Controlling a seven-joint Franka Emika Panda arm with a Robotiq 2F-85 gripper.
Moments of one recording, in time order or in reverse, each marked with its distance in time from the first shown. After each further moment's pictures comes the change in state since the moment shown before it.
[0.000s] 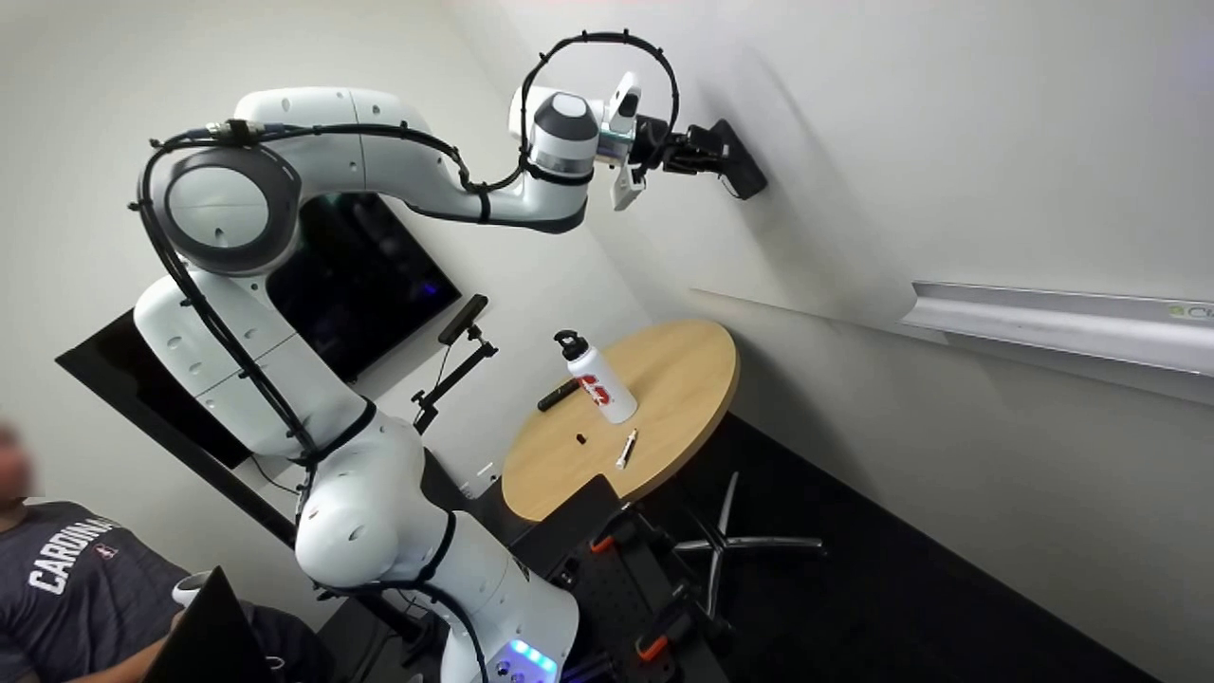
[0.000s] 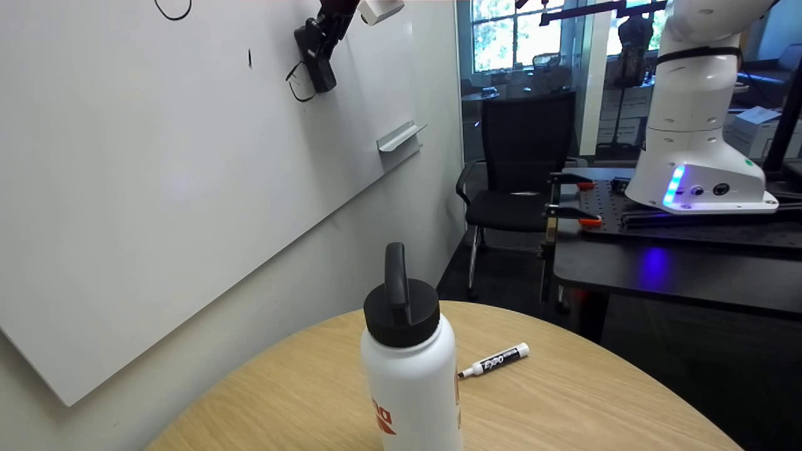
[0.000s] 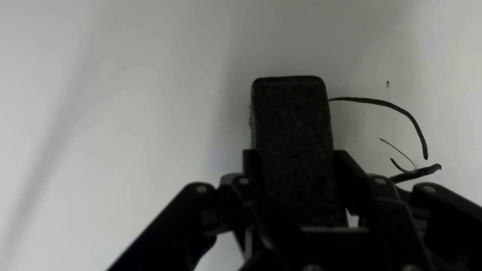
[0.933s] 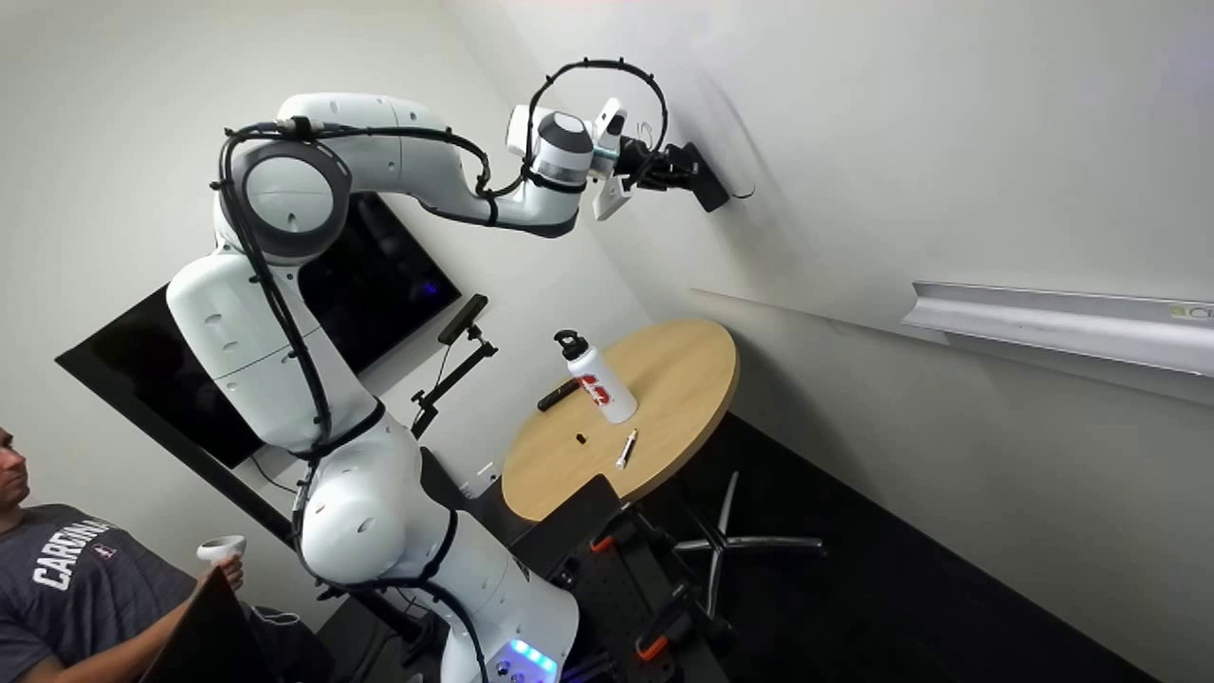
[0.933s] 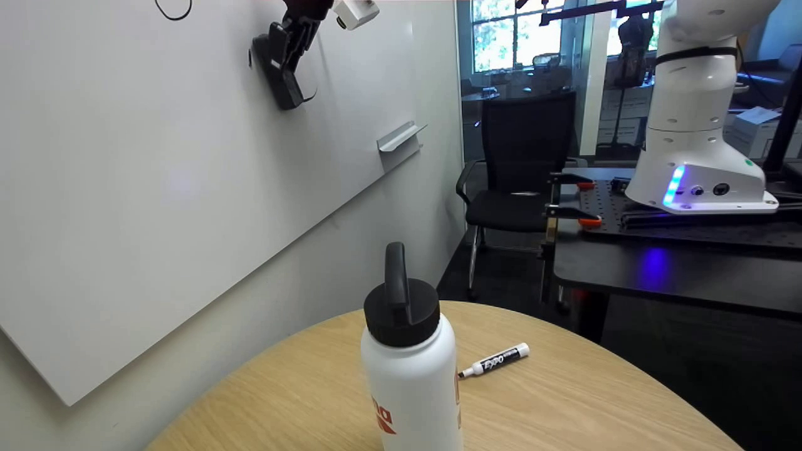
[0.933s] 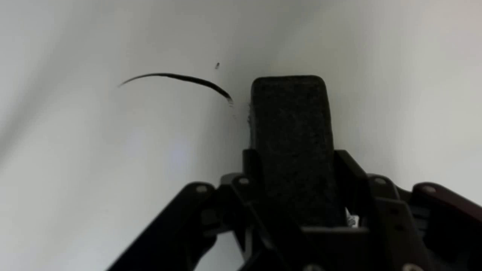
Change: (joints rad) arm 0.081 0.121 0.095 0.107 0.003 -0.010 -0.033
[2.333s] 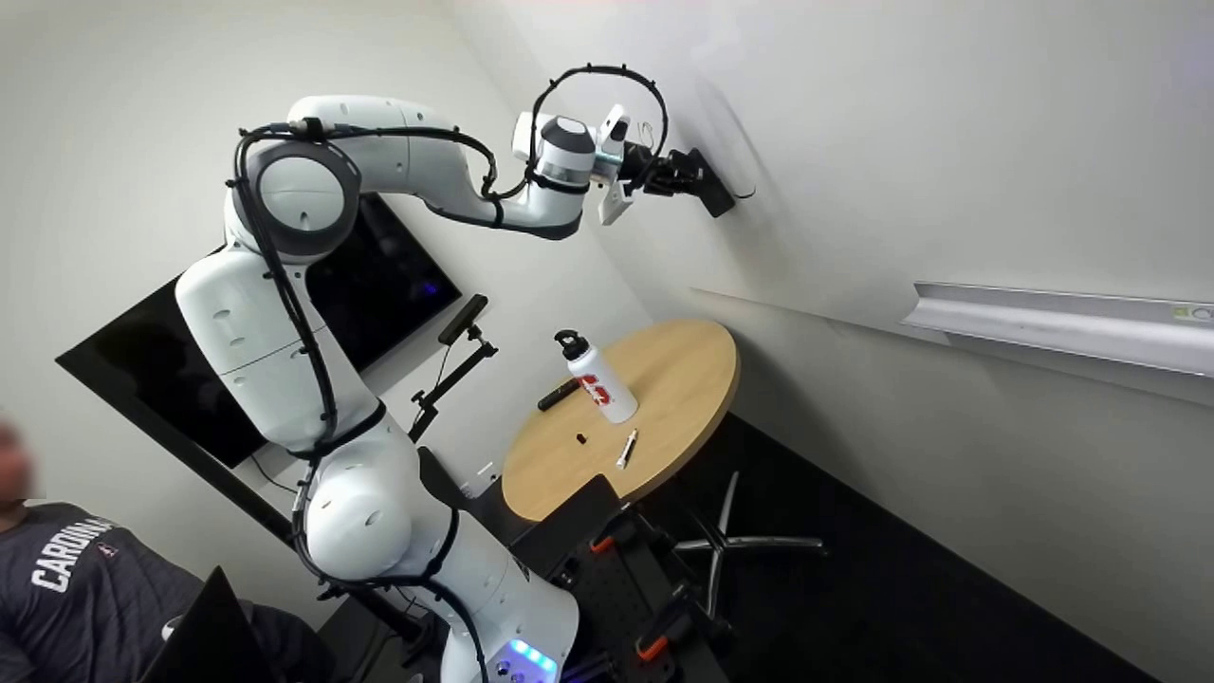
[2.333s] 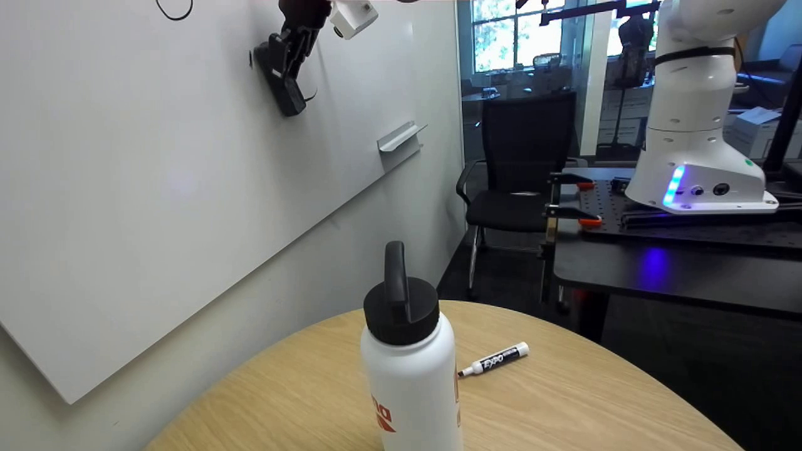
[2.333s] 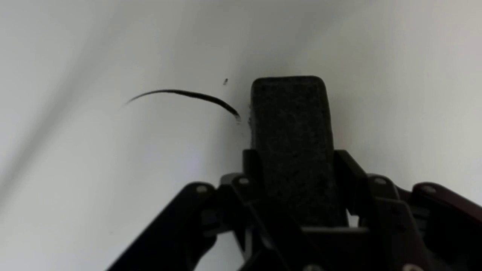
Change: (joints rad) arm 0.067 0.023 -0.058 0.021 -0.051 -0.065 0.065
